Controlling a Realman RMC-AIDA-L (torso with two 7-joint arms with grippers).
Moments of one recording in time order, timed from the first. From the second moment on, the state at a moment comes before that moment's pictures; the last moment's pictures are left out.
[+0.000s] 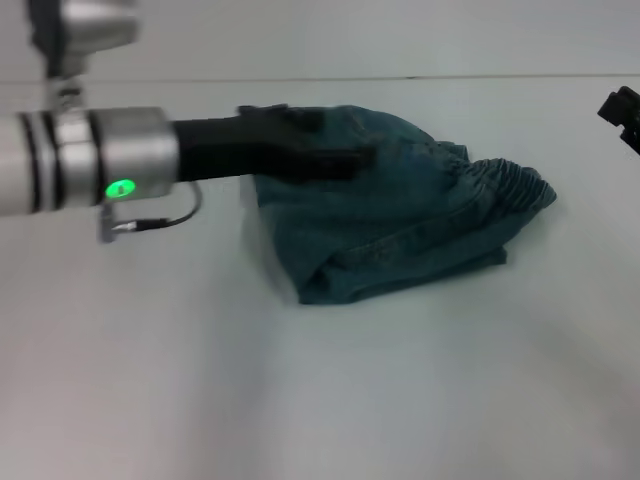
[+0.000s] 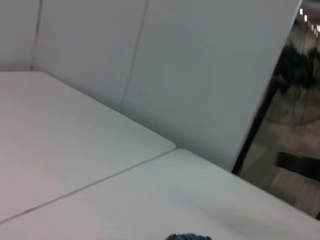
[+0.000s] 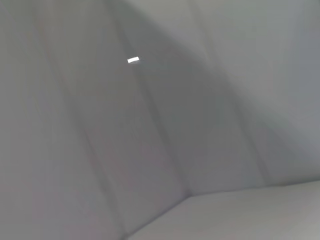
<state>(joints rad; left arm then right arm) -0.48 -2.16 1.22 1.13 1.83 1.18 -1.98 0.45 2.07 -0.17 -0.54 -1.86 -1.63 1.26</state>
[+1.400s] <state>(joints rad) -0.35 -2.08 0.94 0.91 1.92 1.53 -1.82 0.33 1.99 -0.37 -0.86 -2.14 -1.87 1.44</state>
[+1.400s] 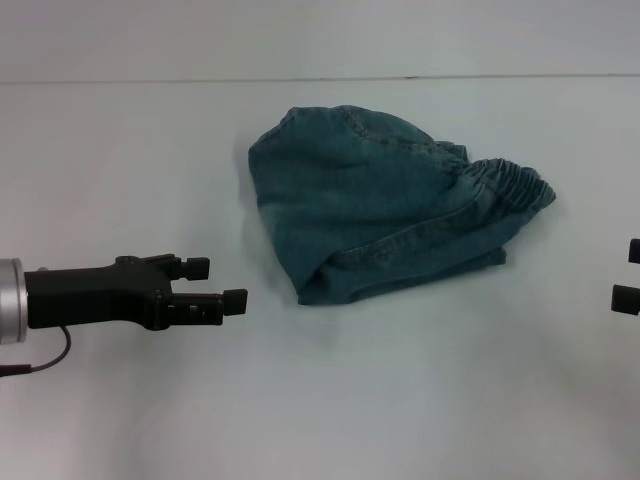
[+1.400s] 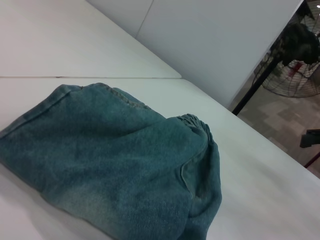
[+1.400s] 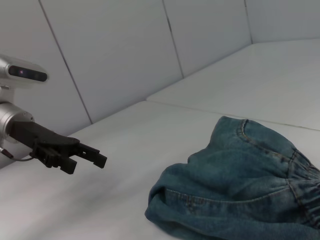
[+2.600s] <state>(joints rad) -0.37 -2.09 0.94 0.91 1.92 1.52 -1.82 0.35 2.02 -0.38 -0.86 -2.19 -1.80 1.43</state>
